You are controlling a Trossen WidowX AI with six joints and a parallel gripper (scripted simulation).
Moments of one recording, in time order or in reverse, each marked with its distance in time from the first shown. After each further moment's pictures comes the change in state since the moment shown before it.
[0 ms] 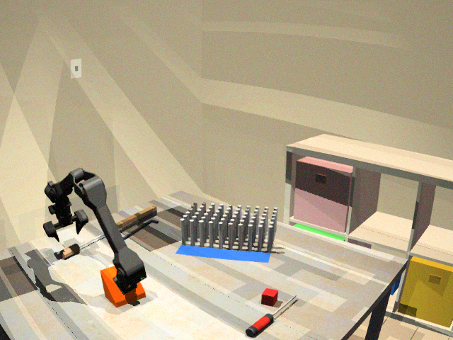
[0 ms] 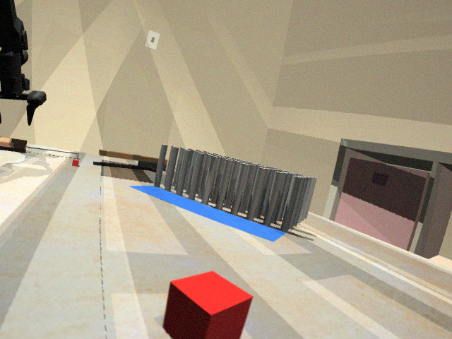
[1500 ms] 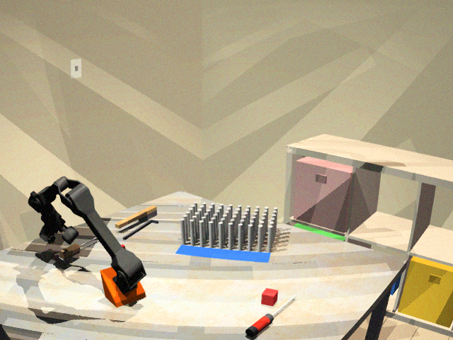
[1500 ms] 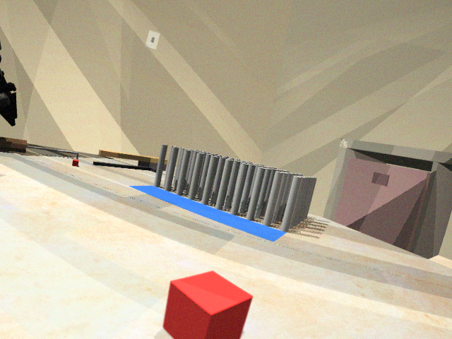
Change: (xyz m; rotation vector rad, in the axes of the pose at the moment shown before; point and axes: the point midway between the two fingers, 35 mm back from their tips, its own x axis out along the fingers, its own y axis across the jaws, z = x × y) arm -0.003 0.016 0.001 -1.851 0.291 -0.295
